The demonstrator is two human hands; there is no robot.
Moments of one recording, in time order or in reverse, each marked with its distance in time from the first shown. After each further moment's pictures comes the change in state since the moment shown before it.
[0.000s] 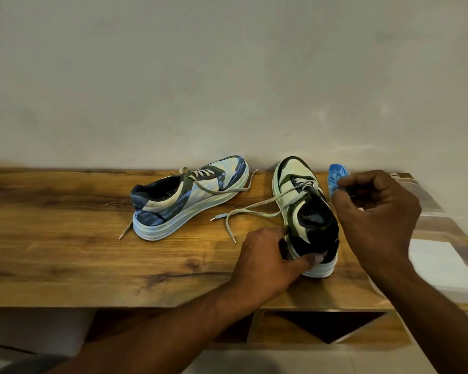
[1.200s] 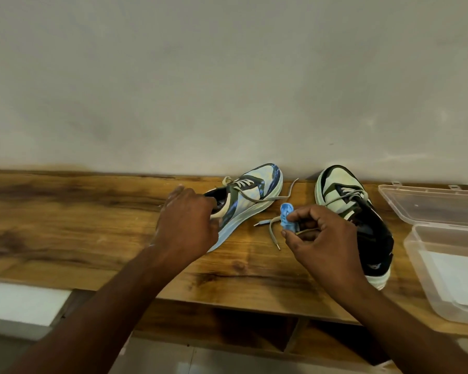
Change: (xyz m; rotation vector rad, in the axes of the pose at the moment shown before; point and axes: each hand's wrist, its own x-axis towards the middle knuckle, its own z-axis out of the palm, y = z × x) left_hand -0.009 -0.037 -0.185 1.007 0.226 -0.018; right_hand -0.060 -0.030 0.085 0.036 -0.450 0.047
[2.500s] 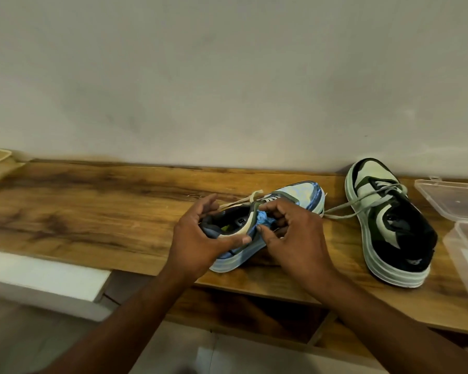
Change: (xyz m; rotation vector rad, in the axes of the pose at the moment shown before) left_hand -0.064 -0.032 0.020 -1.040 -0.007 -0.426; right_hand -0.010 -0.034 0.072 0.021 -0.157 -0.152
